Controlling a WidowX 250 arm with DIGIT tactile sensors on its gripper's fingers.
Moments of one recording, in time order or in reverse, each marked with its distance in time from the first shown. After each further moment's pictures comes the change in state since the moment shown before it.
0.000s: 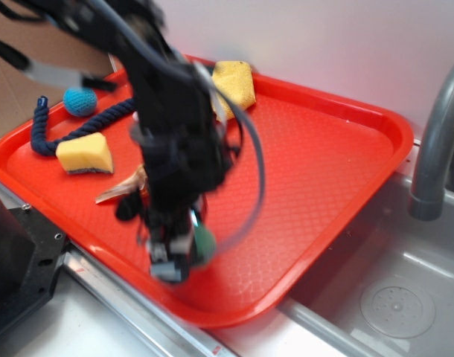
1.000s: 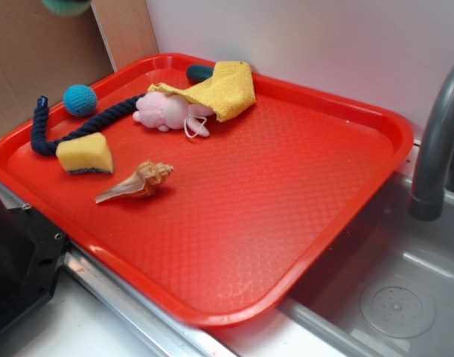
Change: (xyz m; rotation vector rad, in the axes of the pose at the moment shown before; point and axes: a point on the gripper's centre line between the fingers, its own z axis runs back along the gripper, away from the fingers) arm -0.081 0.130 0.171 0.110 -0.091 0.850
